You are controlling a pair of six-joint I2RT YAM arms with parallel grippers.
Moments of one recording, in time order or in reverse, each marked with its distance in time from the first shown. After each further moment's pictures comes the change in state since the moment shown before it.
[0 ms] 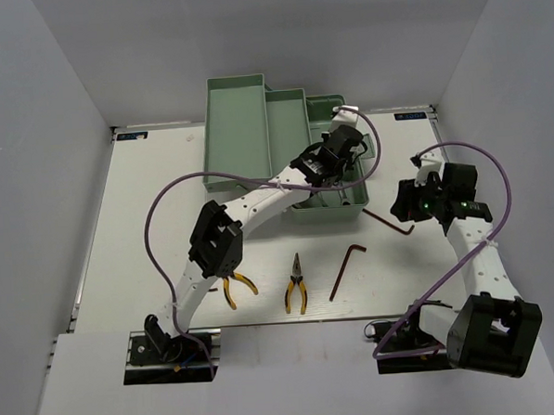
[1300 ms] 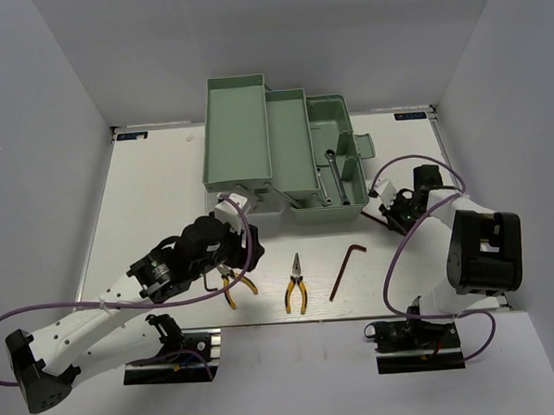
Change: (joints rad) left arm 0.006 -1.452 -1.369 -0.139 0.319 0.017; right arm 0.073 0.481 0.027 0.027 0.017 -0.827
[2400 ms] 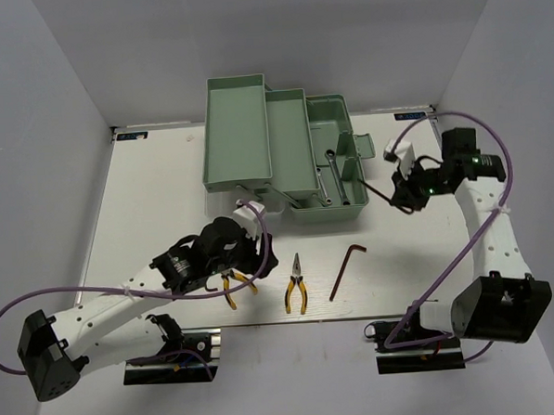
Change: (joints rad) left arm 0.000 0.119 -0.082 0.122 0.157 -0.047; right arm -0.014 -0.312 0.402 -0.646 -0.246 0.042
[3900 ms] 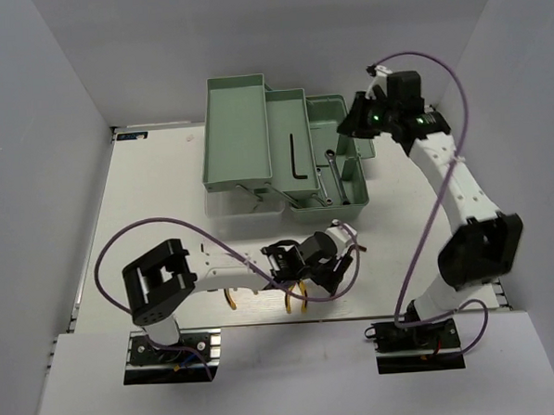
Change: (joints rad) left arm -0.298 0.729 0.269 0.358 -0.110 0.059; right arm 0.336 0.404 0.439 0.580 0.237 1.292
